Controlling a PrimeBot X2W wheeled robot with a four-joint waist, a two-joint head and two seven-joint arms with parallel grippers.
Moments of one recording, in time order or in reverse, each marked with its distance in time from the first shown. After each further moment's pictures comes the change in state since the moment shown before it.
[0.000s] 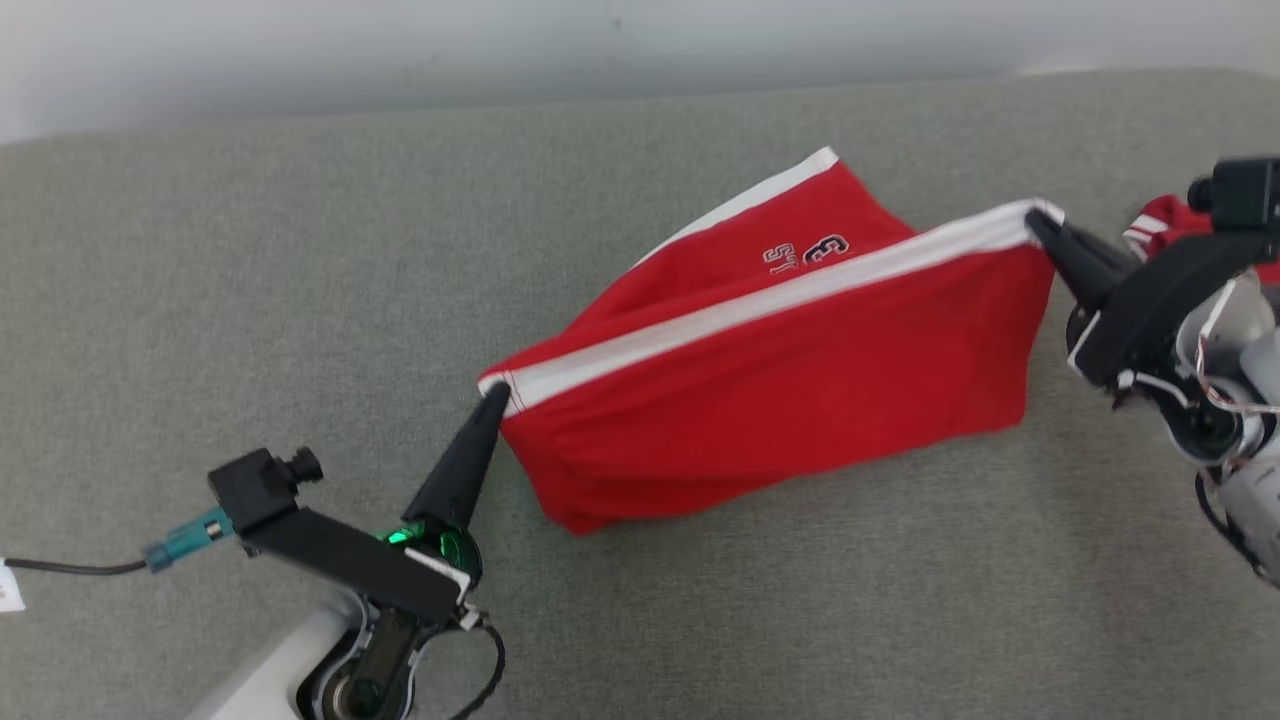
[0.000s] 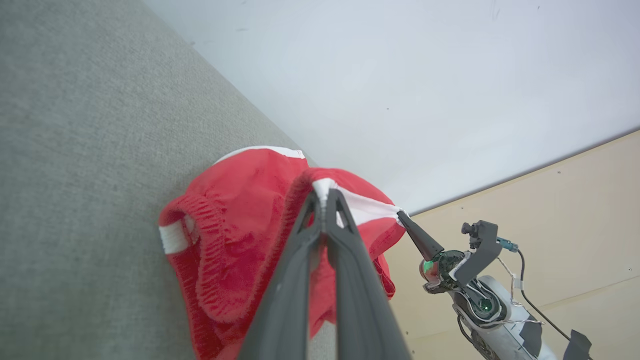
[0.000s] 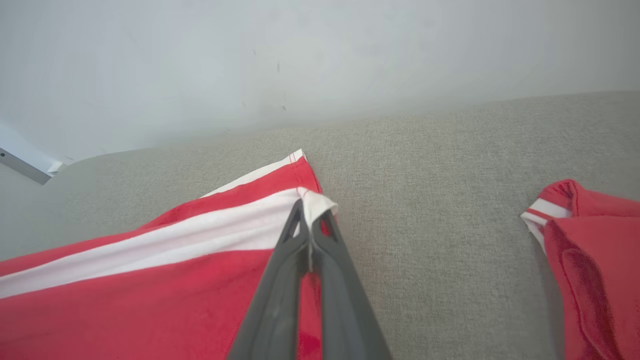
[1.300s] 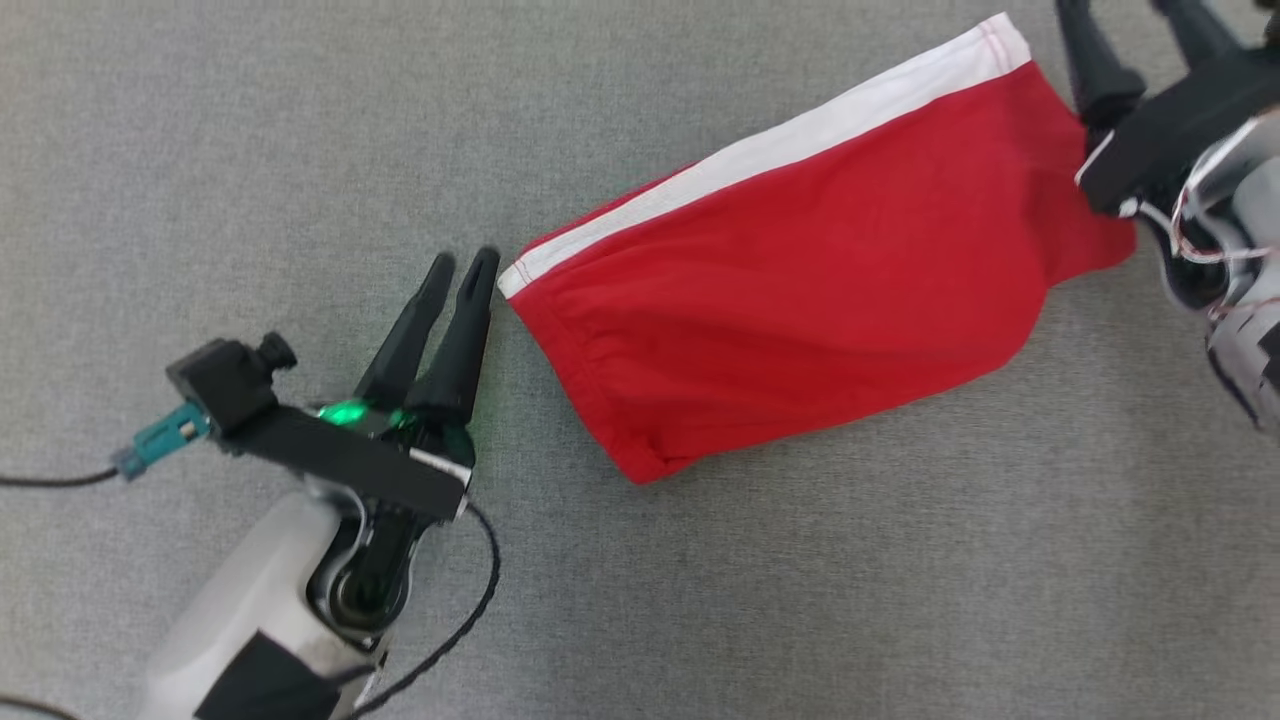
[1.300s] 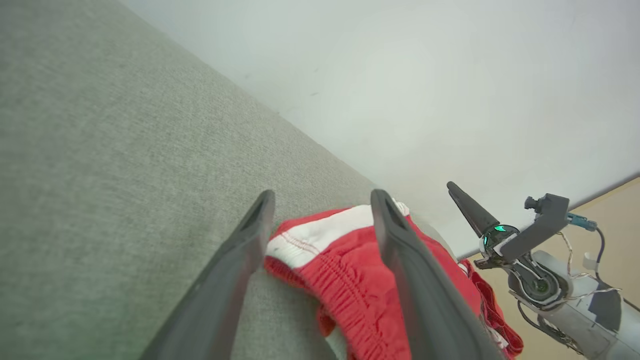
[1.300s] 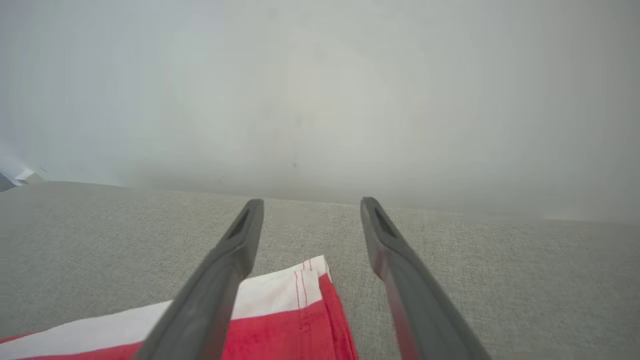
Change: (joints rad) left arm -0.160 -0.127 0.156 0.192 0.291 -0.042 -0.022; right arm -0.393 0.097 0.218 0.312 -0.079 0.000 -0.345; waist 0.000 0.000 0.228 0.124
